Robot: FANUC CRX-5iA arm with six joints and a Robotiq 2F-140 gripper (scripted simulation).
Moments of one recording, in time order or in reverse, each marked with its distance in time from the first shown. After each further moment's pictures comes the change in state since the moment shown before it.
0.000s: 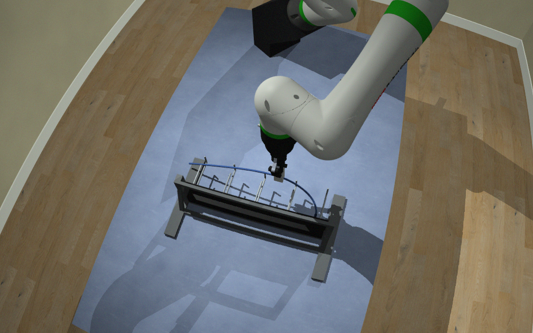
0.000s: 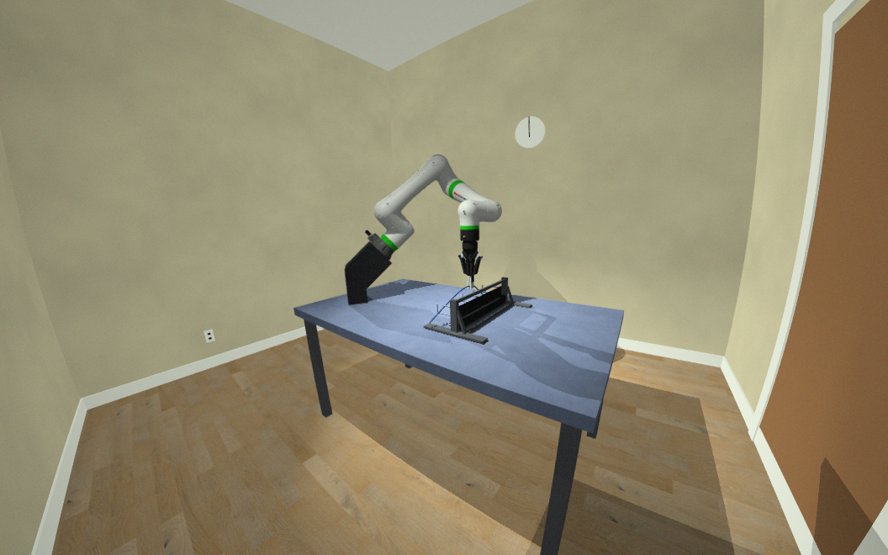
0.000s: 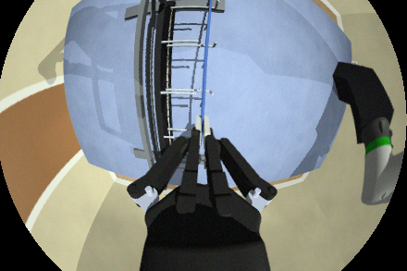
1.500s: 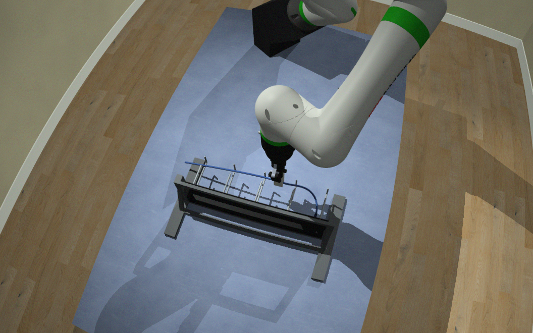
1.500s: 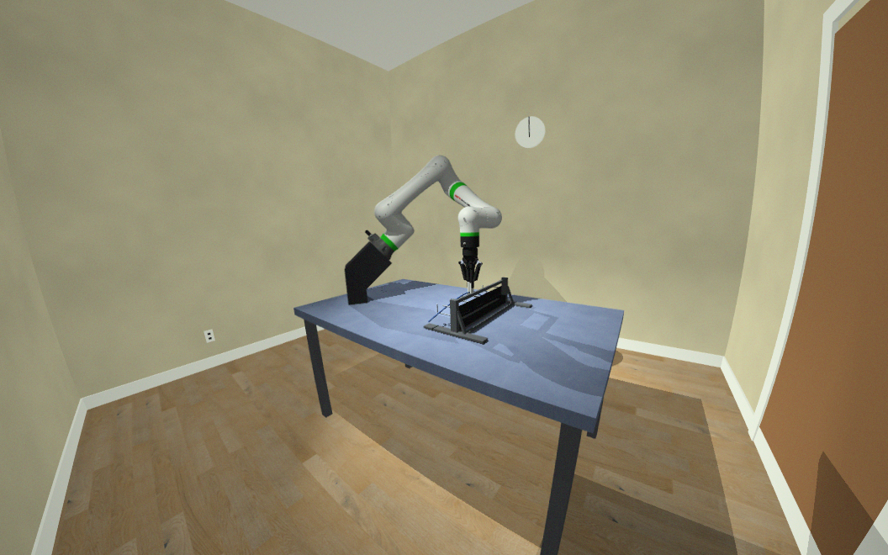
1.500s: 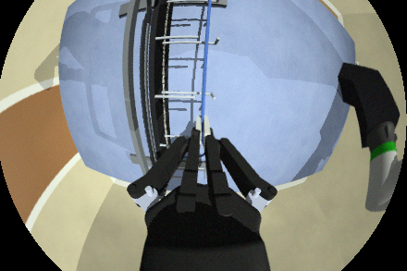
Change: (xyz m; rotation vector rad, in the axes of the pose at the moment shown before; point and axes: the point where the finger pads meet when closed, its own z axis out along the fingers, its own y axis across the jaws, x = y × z) arm 0.001 0.000 0.032 0.000 0.001 0.000
